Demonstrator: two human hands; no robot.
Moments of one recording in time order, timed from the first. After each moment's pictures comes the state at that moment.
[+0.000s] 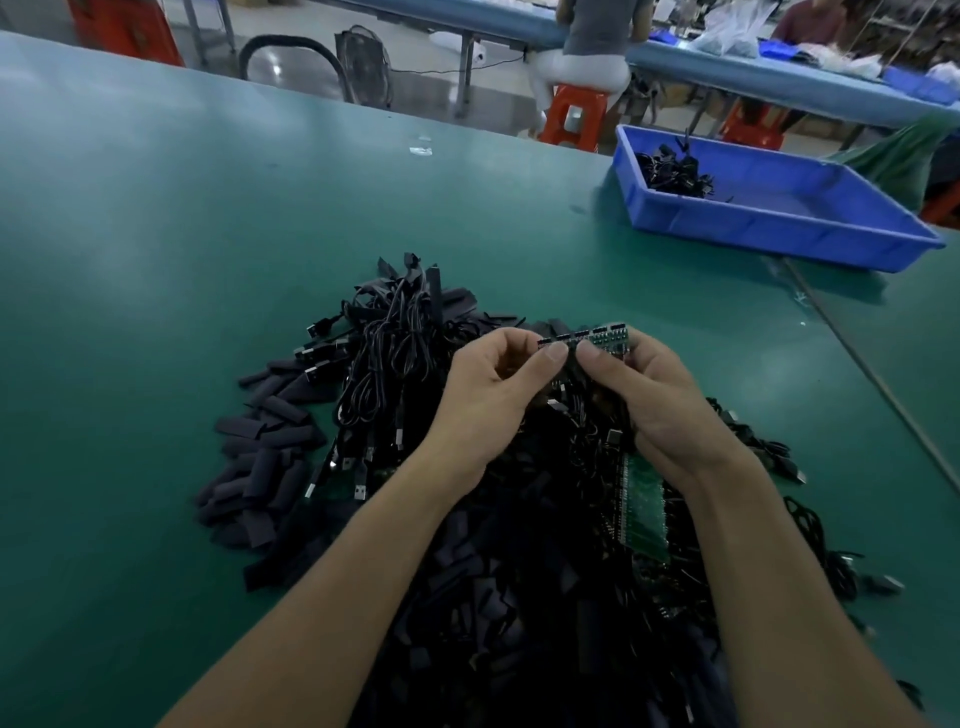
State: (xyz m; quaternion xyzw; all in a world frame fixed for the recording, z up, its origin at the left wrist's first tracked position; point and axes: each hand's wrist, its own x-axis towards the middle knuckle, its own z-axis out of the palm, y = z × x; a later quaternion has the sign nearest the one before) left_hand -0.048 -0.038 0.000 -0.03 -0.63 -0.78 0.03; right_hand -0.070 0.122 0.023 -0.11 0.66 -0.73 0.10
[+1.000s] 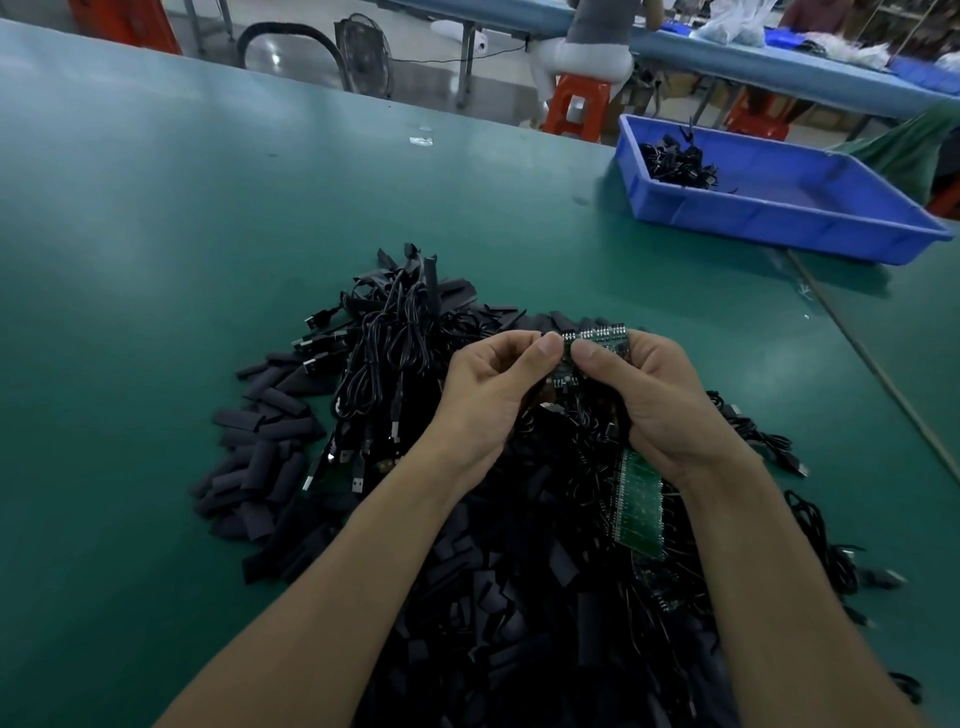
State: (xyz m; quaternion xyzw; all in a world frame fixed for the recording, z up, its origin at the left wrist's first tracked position) left_hand -0.048 -0.032 -0.006 -0.04 -0.49 -0.87 -0.02; right_hand -0.066 0.123 0.023 -0.12 0.67 -0.73 0.10
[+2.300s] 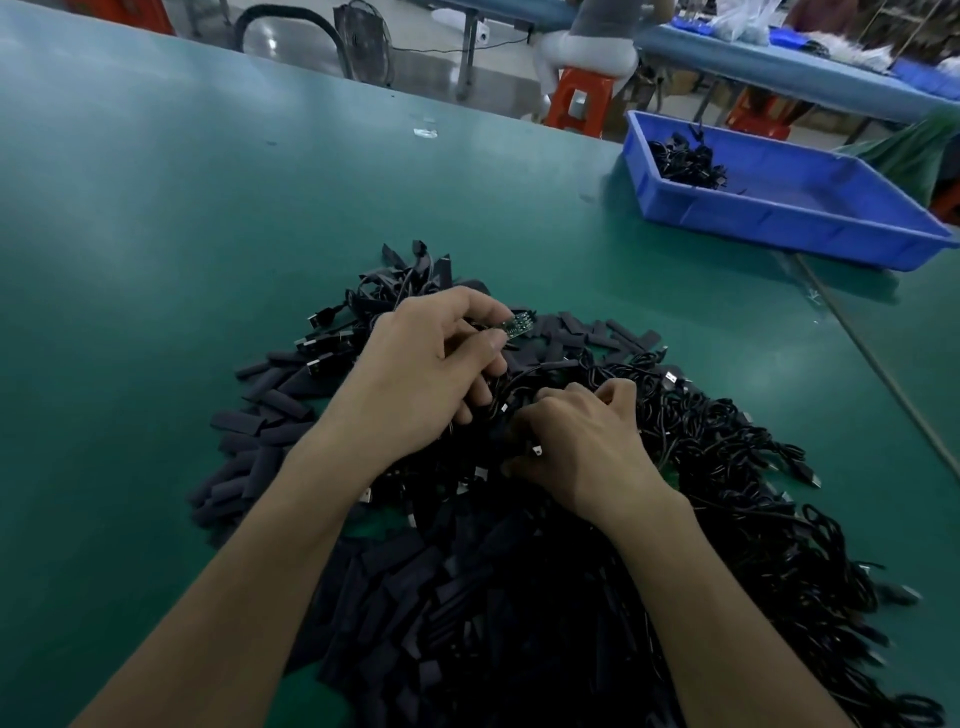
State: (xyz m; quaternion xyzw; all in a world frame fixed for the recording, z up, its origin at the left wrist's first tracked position) left_hand -0.038 -0.107 0.030 -0.08 -0.80 -0.59 0.06; right_hand -0.052 0.071 0.001 -0.23 0.97 0.01 -0.01
